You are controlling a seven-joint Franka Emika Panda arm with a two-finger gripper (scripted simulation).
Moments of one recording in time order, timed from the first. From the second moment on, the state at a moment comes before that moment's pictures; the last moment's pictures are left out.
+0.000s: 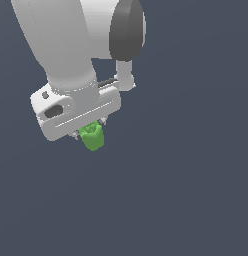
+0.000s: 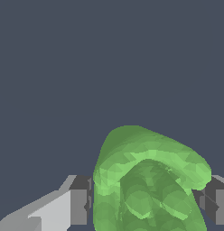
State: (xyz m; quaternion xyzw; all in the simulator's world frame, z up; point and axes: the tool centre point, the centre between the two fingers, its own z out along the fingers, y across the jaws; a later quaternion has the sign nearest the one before) arm 0.072 -0.097 0.310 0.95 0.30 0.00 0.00
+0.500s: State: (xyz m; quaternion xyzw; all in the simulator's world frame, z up) arm 0.078 -0.098 0.328 0.95 0.30 0.00 0.00
